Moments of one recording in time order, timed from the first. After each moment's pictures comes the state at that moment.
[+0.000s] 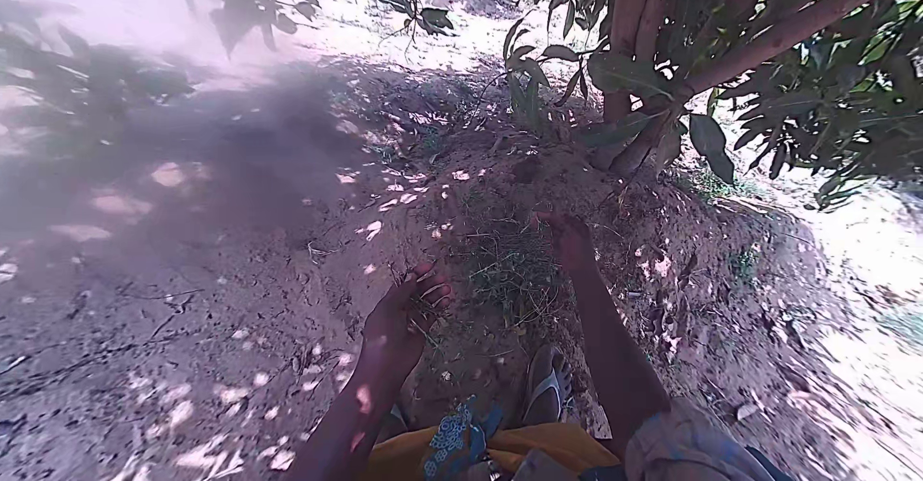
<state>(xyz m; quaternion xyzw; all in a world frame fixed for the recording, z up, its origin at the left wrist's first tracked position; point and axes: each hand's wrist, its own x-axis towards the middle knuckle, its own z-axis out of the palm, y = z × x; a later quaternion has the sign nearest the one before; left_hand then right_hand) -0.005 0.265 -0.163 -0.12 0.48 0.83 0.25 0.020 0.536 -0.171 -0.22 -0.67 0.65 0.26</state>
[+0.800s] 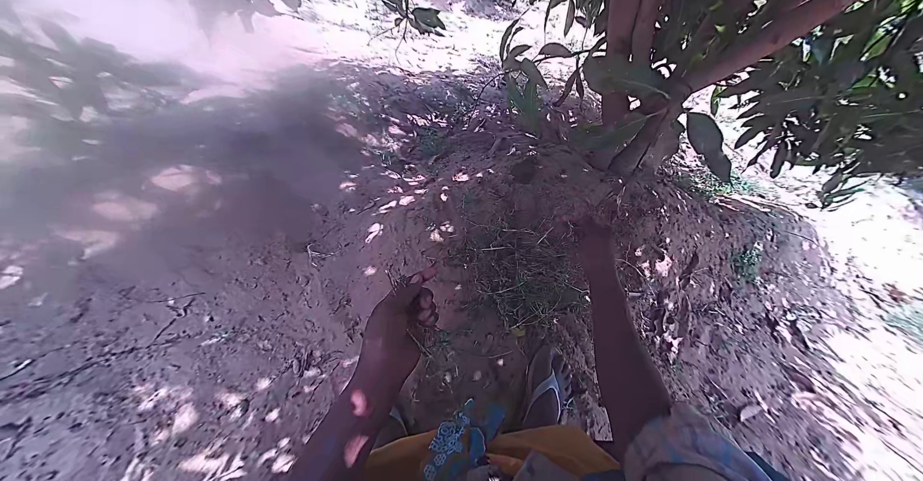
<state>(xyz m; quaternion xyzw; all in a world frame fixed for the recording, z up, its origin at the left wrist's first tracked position) -0.004 0.268 -0.165 -0.11 0.50 0.82 0.24 0.034 0.572 -0.178 -0.21 -0.60 0.68 0.36</state>
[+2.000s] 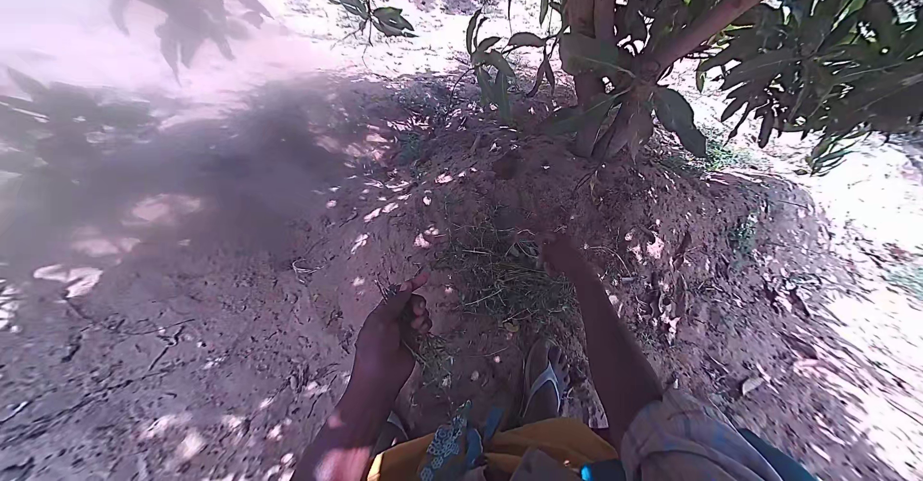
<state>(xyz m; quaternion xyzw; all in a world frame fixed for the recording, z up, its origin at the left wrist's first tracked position) 0.009 0.281 -0.165 -0.09 0.52 0.82 0.23 0.045 0.573 -0.184 -0.32 -0.80 0.50 -0.04</state>
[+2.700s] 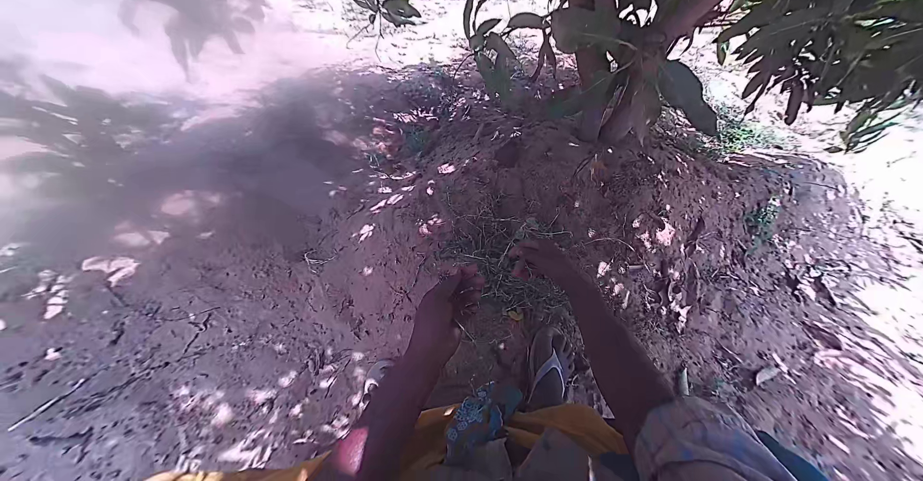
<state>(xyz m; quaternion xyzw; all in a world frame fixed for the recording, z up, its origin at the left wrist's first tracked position) 0.029 0.328 -0.169 -0.09 0.57 0.75 0.32 0.060 0.536 -0.186 -0.22 -0.75 0.61 -0.11</state>
